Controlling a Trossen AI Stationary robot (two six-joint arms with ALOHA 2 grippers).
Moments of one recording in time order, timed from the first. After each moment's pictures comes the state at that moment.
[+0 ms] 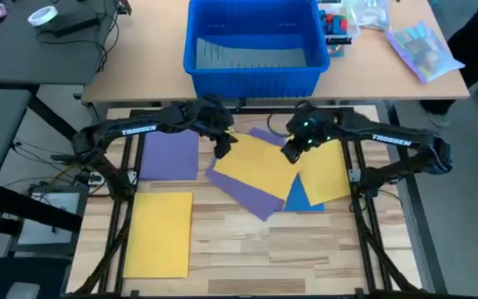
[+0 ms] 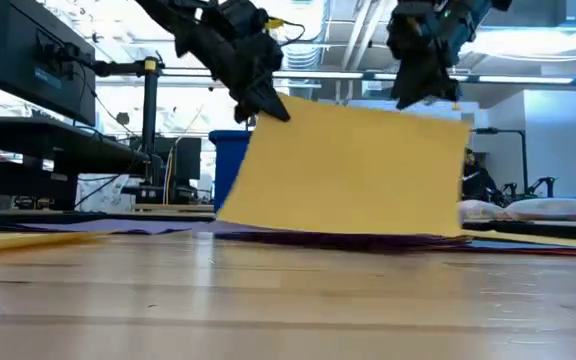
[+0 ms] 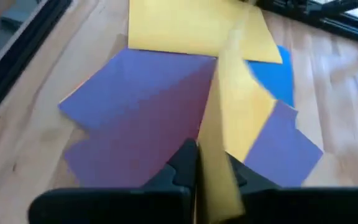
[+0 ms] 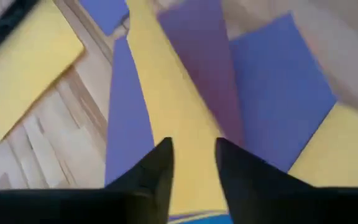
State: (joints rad) left arm 0.45 1.57 1.27 -0.42 0.32 0.02; right arm -0.36 1.23 1.13 -0.77 -0.12 0.40
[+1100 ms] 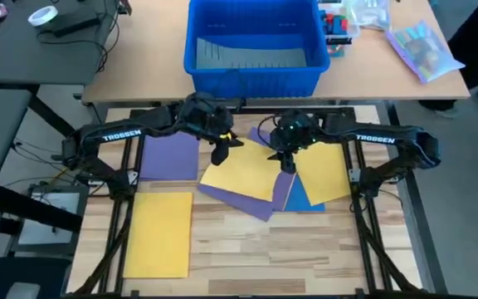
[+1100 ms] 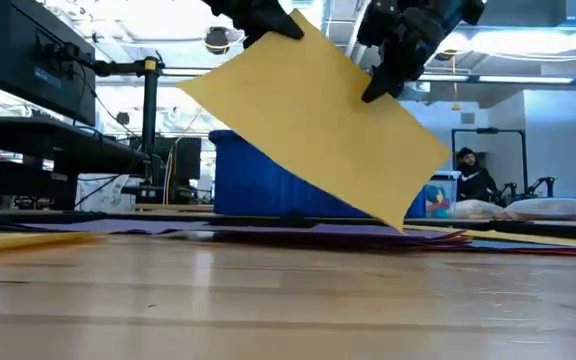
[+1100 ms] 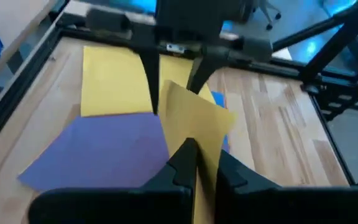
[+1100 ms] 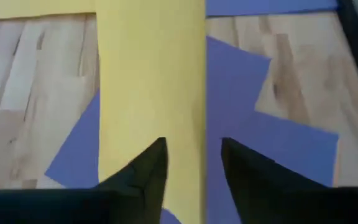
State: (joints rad) left arm 0.30 1.50 1.43 -0.42 0.32 -0.03; right arm -0.30 1.40 1.14 -0.60 -0.22 -0.20
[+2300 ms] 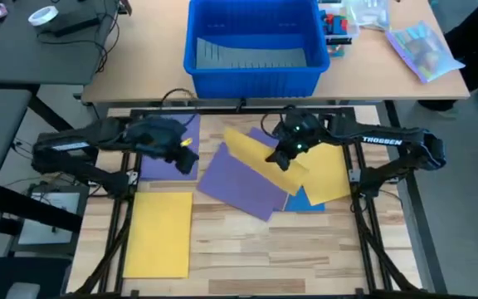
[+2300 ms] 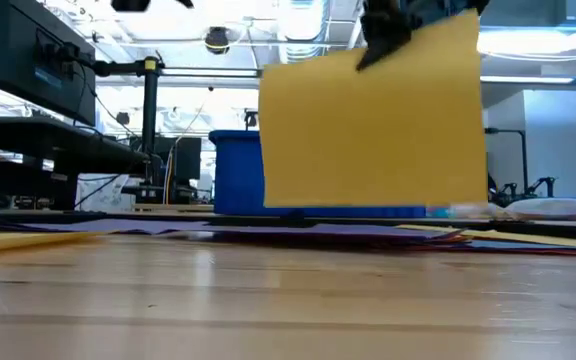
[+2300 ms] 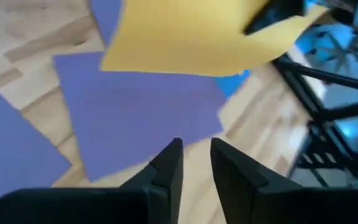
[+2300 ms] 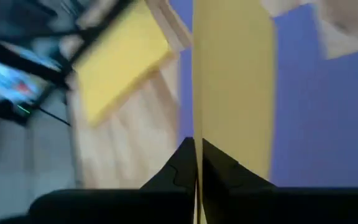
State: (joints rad) left arm -0.03 1.13 1.43 -0.99 -0.14 -0.85; right arm -0.22 1.33 1.14 -0.46 -0.31 0.62
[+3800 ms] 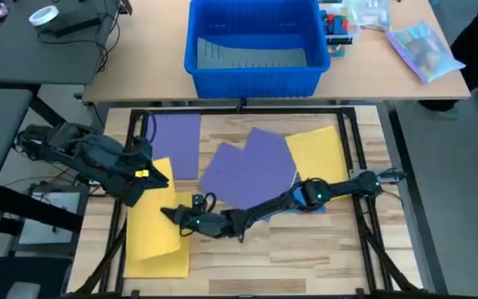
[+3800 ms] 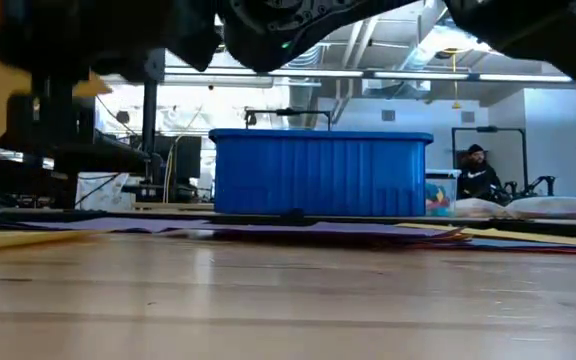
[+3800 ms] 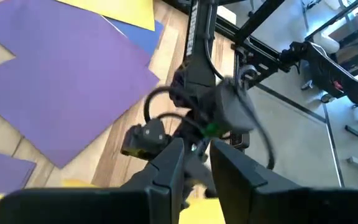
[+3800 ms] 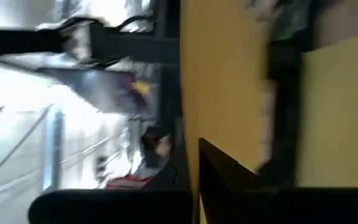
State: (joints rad) left arm -0.36 0.94 1.43 -1.07 -0.14 -0.67; right arm 0.30 2.73 2.30 0.42 0.68 1.55
